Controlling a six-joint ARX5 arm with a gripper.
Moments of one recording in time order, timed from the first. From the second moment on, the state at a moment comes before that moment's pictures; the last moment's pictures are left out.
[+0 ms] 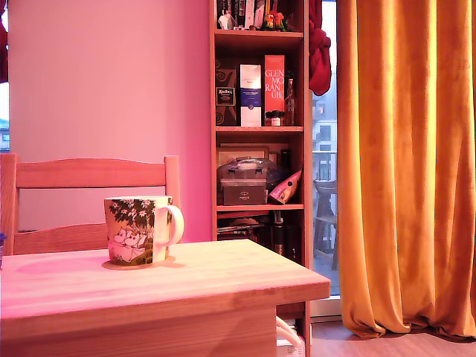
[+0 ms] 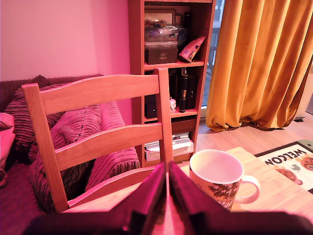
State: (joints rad) arm -0.19 0.28 0.35 -0.19 0.05 -0.10
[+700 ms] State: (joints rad) arm -0.19 0.36 0.35 -0.10 0.07 -0.10
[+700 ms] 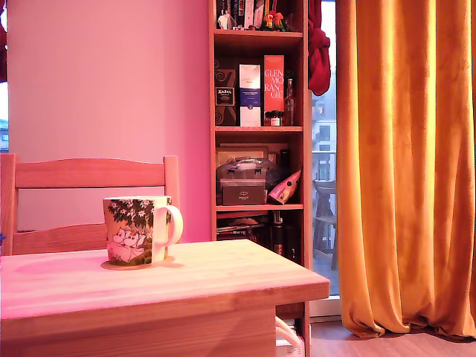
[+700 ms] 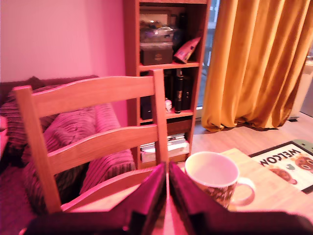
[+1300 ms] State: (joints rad) arm -0.19 0.43 0.07 0.16 -0.06 -0.12
